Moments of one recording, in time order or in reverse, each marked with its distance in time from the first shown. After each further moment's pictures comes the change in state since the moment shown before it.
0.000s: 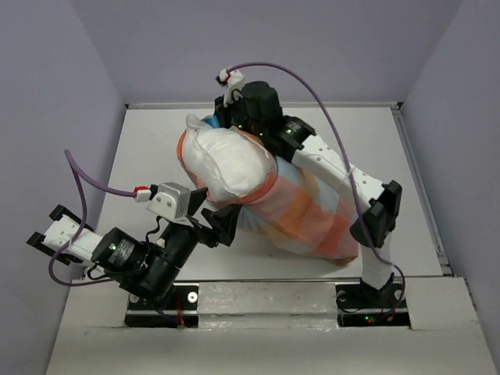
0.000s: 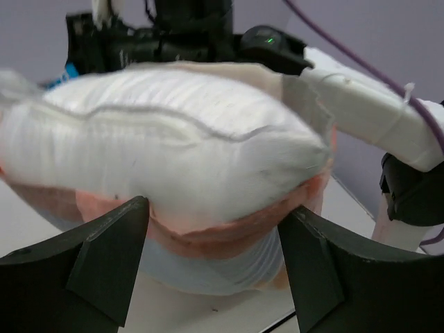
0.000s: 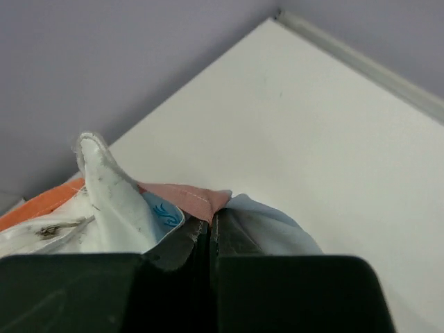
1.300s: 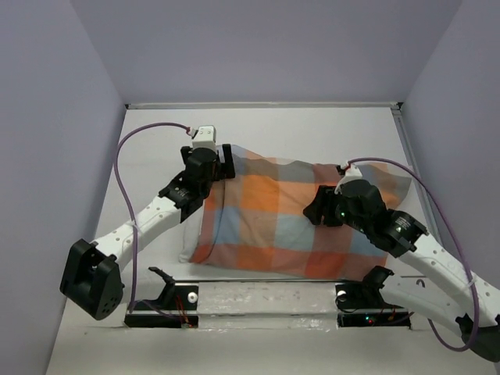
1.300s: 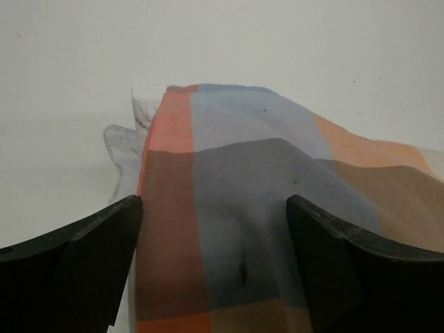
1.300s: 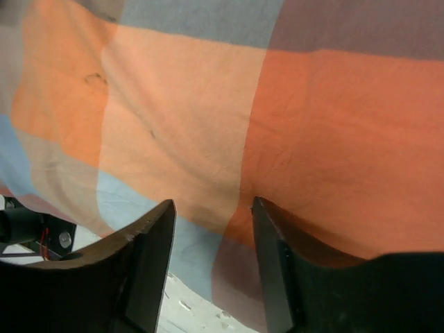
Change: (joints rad) left arm 1.410 0.405 -0.116 -0.599 0.970 -0.784; right arm -0.075 -1.085 -1.260 -0.283 0.262 0.452
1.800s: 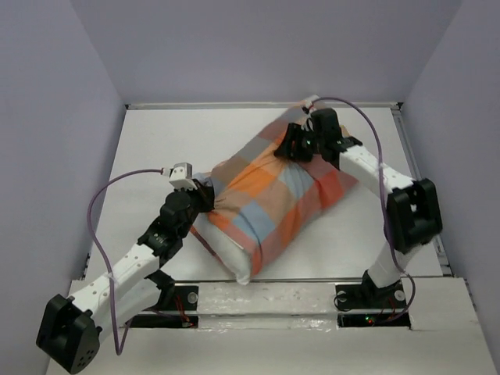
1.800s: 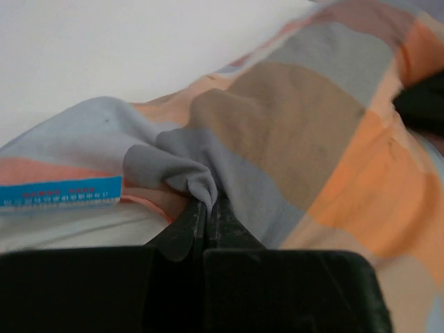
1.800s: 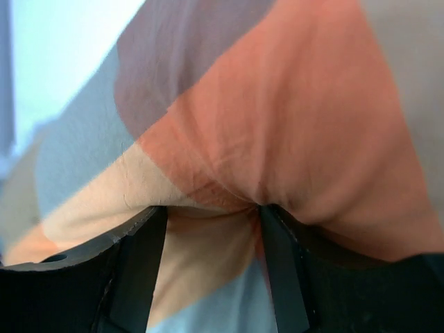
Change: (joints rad) left arm 0.043 -0.352 -0.459 0.225 0.209 -0.215; right arm -0.348 0.798 0.331 0.405 -0.392 -0.078
